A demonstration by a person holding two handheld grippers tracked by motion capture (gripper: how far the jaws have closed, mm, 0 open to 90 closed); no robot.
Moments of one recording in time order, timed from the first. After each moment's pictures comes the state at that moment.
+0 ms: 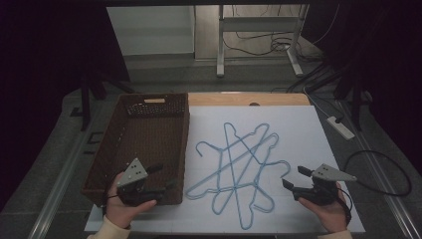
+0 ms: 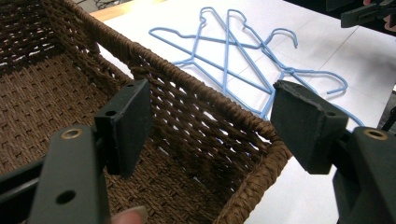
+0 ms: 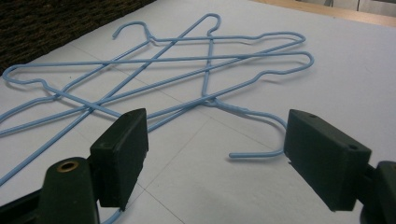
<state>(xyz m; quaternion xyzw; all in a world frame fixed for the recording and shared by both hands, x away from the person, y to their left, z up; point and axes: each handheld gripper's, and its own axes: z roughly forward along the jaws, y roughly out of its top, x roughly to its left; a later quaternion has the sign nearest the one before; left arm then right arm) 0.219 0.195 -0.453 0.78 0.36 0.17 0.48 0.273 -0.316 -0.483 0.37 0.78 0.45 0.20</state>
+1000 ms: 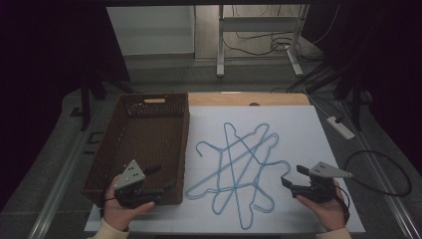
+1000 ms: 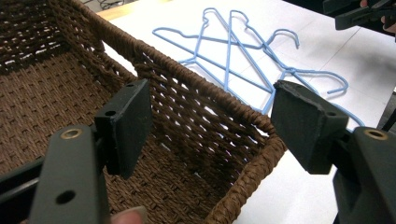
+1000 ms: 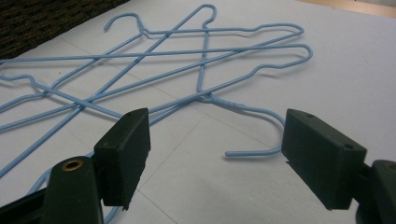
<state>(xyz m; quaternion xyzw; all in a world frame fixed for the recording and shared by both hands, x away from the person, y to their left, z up) 0.213 0.199 -0.451 0.78 0.36 0.17 0.48 0.279 -0.312 -0.483 0.38 0.79 0.44 0.20</state>
